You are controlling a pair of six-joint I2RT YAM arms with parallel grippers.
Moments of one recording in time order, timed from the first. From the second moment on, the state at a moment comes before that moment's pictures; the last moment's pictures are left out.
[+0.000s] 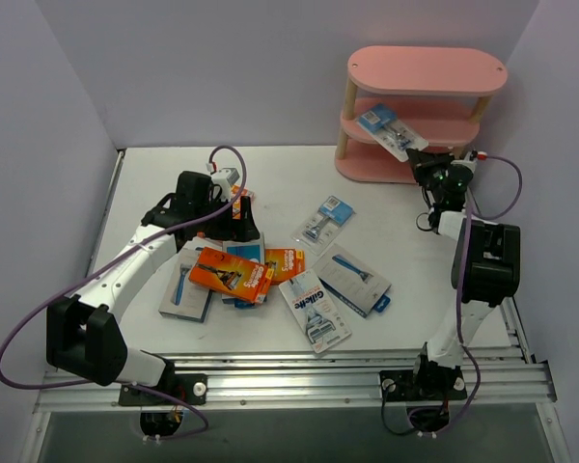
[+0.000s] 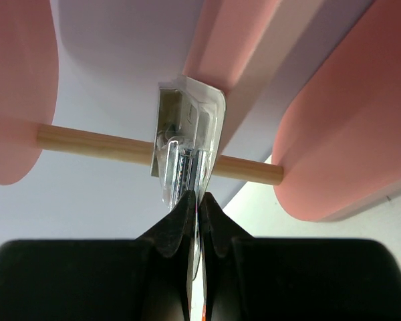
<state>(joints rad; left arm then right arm) -0.37 1.42 1.17 -0.52 0.32 -0.28 -0.18 1.92 1.07 0.84 -0.29 1.26</state>
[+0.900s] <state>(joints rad) -0.37 1.42 1.17 -0.52 0.32 -0.28 -0.27 1.88 1.00 0.94 -0.06 1.33</state>
